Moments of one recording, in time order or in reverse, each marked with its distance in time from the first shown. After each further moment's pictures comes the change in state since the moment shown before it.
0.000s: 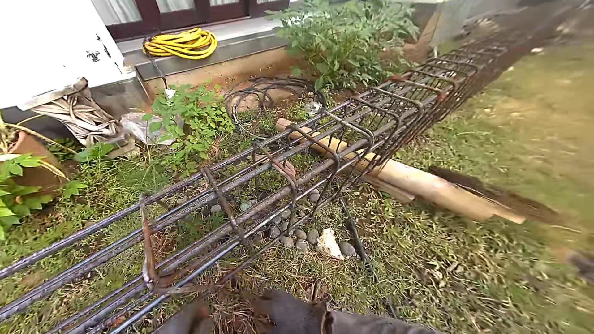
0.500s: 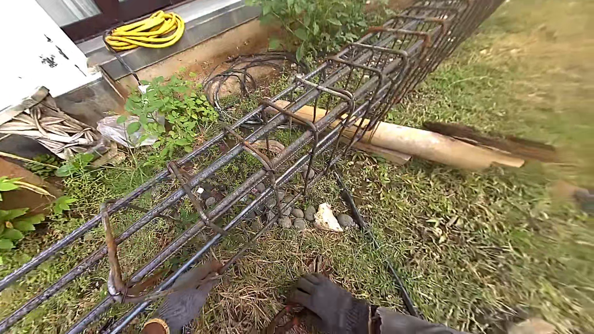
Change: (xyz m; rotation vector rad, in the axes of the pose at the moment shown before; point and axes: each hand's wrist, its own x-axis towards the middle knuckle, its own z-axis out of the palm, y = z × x) left_hand 0.089 -0.007 -0.019 0.091 -0.190 0.226; right_hand -0.072 0.064 0.037 -0.248 0.112 -0.015
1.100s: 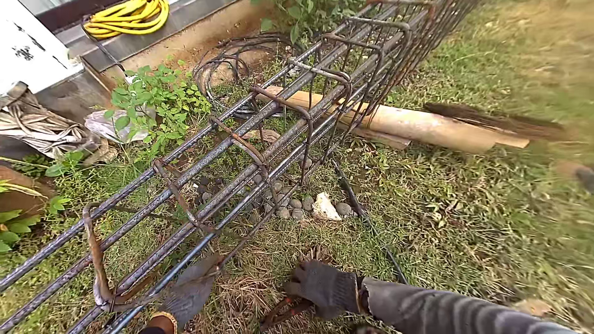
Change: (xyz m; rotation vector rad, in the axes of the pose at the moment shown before) left_hand 0.009 0.013 0.007 0.110 -0.049 -0.037; right_hand 0.022 -0.005 -0.033 -0.059 -0.337 0.000
